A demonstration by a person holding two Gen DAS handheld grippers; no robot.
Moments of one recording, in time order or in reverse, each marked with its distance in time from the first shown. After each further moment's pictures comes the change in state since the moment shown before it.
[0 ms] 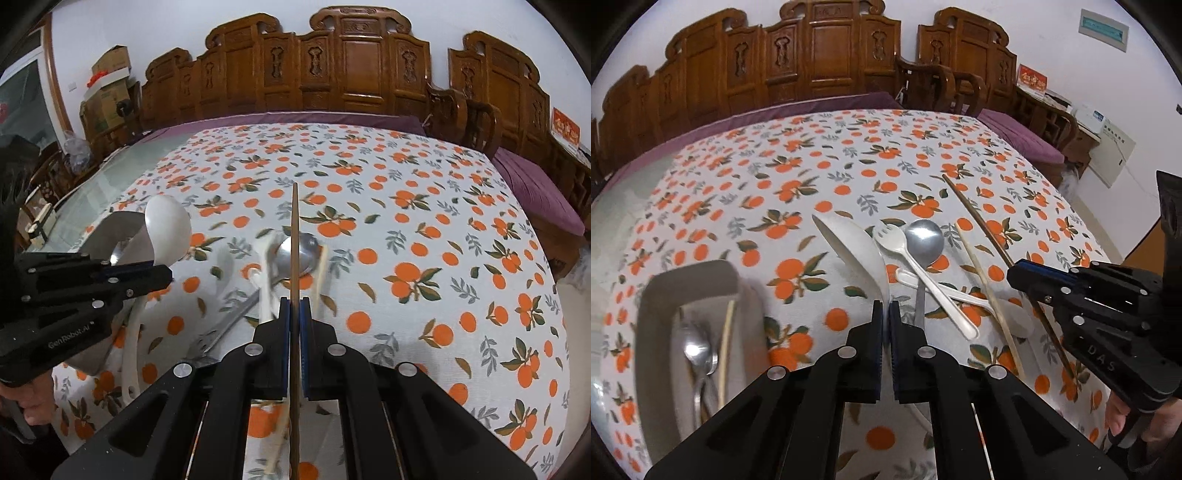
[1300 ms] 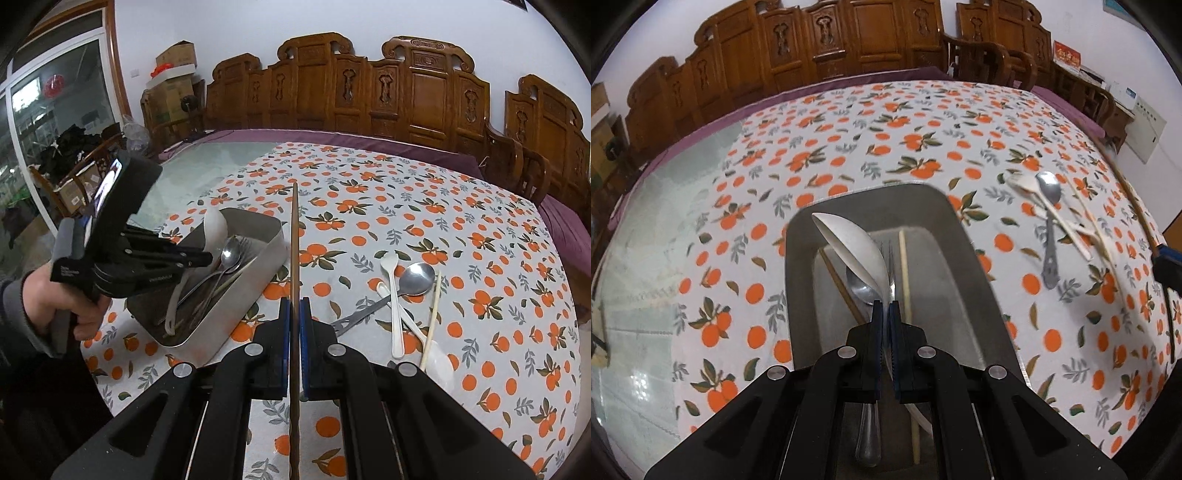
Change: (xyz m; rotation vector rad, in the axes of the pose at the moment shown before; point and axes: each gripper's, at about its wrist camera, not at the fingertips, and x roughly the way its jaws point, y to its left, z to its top) left arm -0.024 0.123 -0.046 0.014 0.107 0.153; right arm -0.050 0.105 -0.009 -0.146 -0.057 0.145
